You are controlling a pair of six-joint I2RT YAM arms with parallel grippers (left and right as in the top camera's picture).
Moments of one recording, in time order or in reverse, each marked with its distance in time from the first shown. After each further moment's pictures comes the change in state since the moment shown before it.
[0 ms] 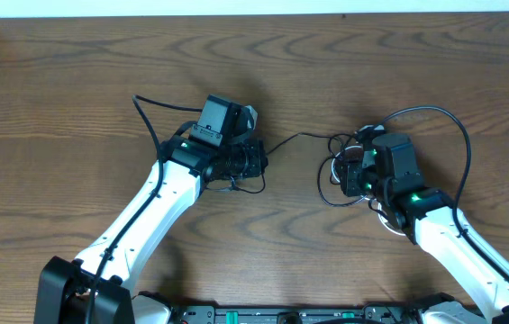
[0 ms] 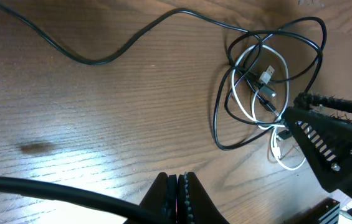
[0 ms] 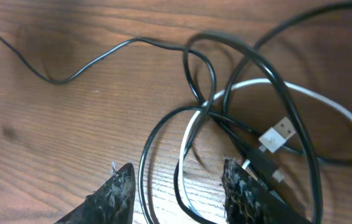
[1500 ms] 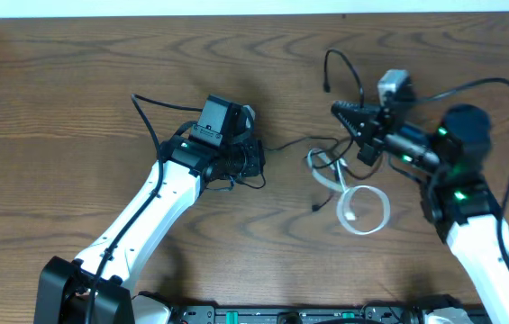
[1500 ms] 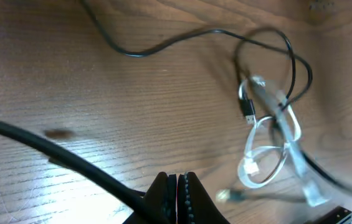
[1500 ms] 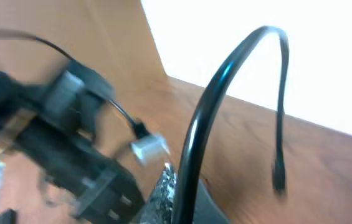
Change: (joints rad) left arm 0.000 0.000 0.000 -0.003 -0.041 0.000; right arm -0.162 -0.179 0.154 0.452 -0.697 -0.071
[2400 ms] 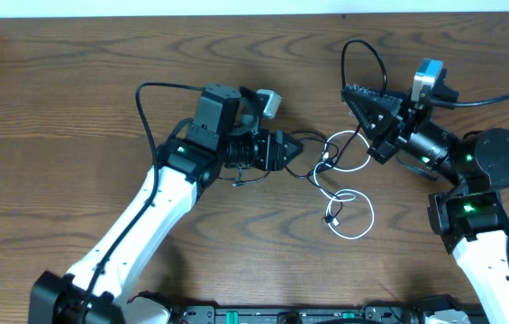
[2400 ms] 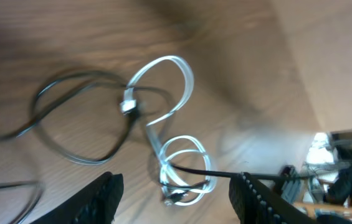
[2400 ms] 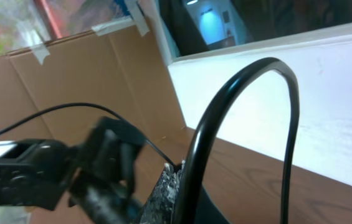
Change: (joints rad) left arm -0.016 -0.053 0.000 0.243 0.294 0.181; right arm 0.000 -0.064 0.001 0.258 0.026 0.271
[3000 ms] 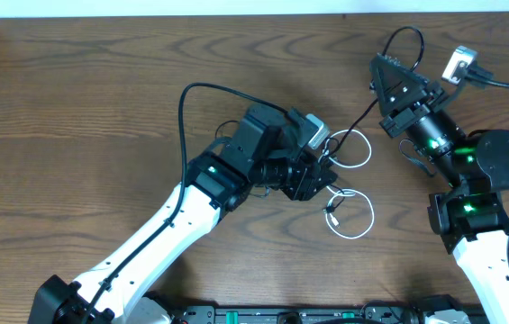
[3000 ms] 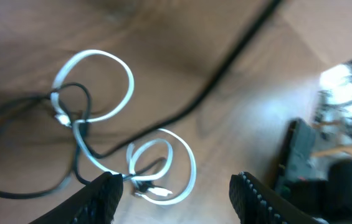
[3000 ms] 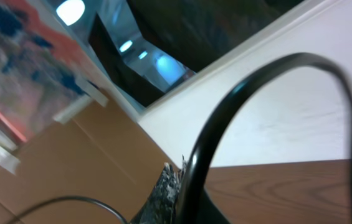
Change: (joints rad) left arm -0.221 -0.022 0.000 0.030 -0.109 0.167; right arm 0.000 0.000 0.000 0.029 0.317 0.391
